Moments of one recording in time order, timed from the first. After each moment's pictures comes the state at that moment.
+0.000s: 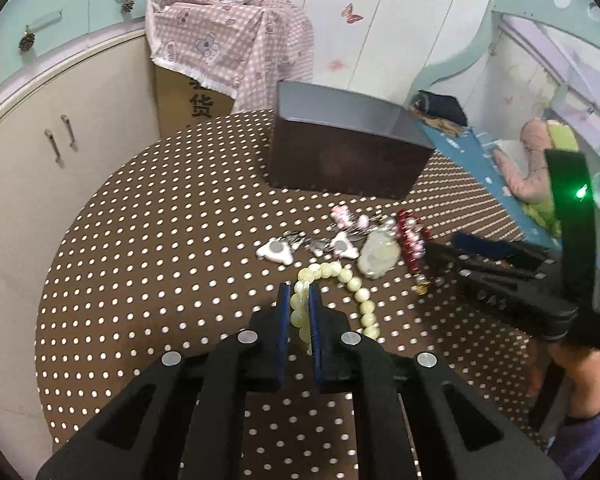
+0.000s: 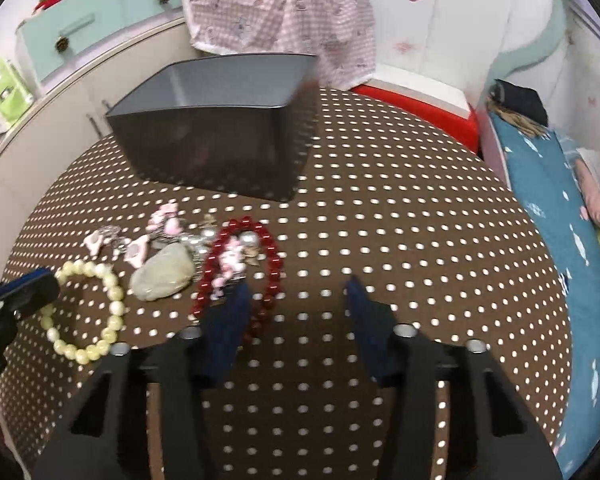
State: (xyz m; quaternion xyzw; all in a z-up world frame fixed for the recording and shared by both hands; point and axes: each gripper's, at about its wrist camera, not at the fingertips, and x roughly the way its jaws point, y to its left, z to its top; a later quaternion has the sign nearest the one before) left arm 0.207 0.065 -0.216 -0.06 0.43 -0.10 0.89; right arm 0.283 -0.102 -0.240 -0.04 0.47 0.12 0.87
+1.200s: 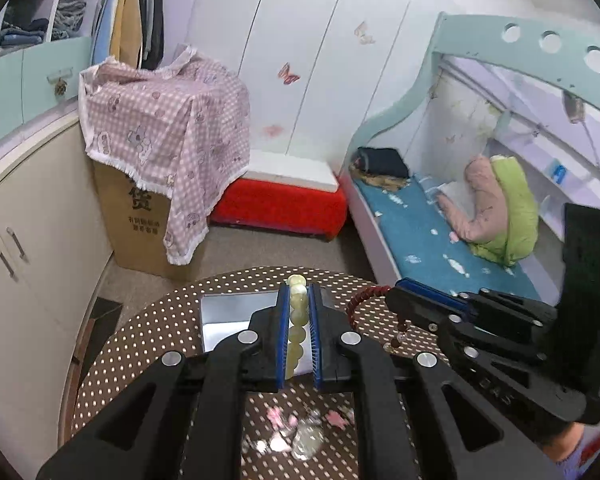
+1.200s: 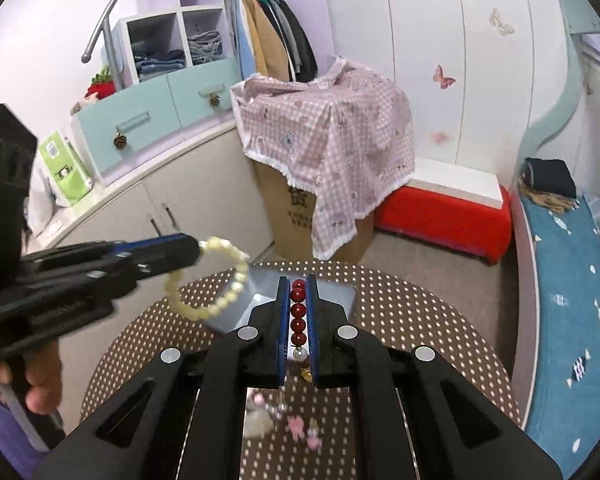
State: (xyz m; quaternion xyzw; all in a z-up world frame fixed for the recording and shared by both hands) left arm 0.334 0.039 -0.091 -0.06 0.35 -0.19 0.91; right arm 0.330 -0.104 -0.085 0.03 0.34 0.20 0.92
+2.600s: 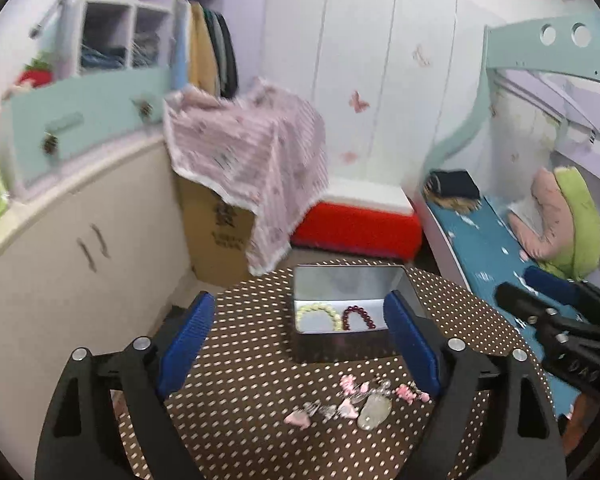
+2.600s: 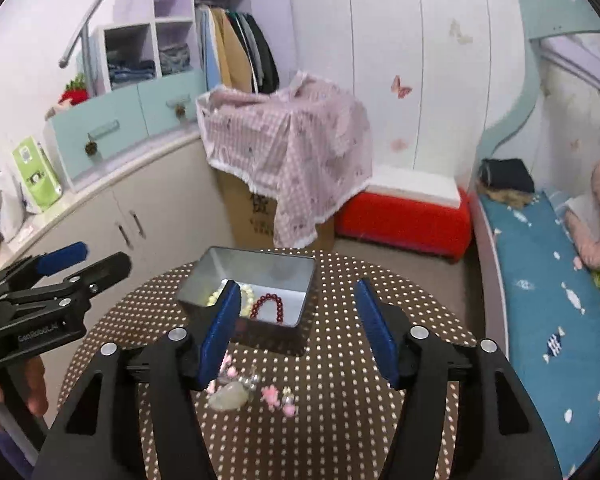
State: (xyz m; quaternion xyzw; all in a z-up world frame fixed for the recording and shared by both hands) left arm 0.241 0.063 -0.104 -0.02 0.28 -0.04 0.96; right arm 0.249 -0.126 -0.096 0.01 0.29 0.11 0.95
